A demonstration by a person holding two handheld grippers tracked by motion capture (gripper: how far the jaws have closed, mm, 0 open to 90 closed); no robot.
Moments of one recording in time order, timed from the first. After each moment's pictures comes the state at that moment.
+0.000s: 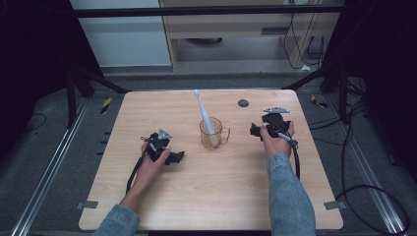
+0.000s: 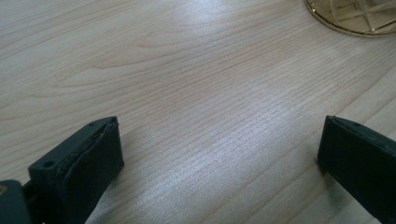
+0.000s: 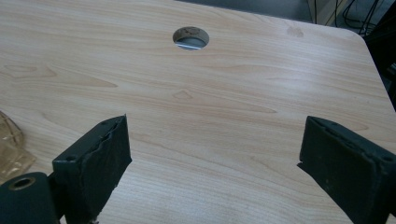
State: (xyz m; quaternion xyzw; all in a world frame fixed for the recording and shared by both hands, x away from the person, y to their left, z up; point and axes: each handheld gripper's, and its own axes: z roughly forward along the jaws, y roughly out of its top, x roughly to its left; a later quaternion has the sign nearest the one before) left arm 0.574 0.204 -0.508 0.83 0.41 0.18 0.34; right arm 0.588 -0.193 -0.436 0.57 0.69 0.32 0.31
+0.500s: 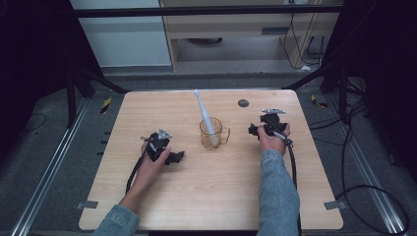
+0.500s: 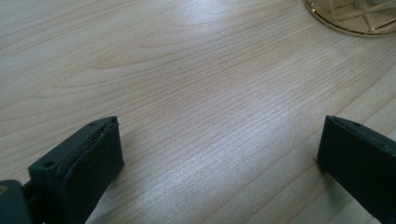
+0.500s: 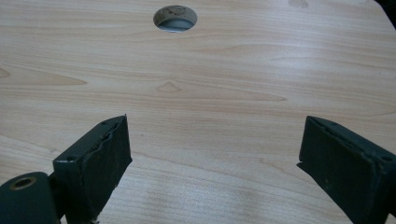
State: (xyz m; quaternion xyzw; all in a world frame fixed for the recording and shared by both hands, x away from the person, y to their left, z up) left arm 0.574 0.204 -0.508 0.83 0.41 0.18 0.34; right arm 0.612 -0.193 -0.468 0.61 0.67 0.31 0.30
